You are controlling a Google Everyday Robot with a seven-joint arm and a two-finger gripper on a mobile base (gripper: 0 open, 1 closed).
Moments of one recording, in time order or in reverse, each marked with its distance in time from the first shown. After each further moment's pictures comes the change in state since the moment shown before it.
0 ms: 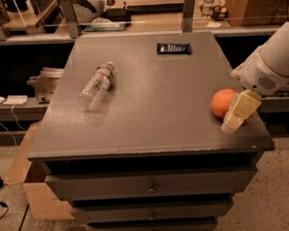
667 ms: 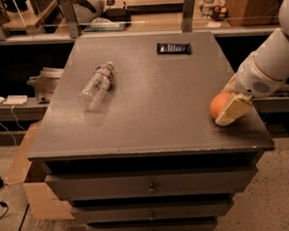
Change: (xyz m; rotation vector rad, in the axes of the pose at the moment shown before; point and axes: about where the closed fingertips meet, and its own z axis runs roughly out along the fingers) arm 0.001 0.004 0.015 -0.021 0.020 -0.004
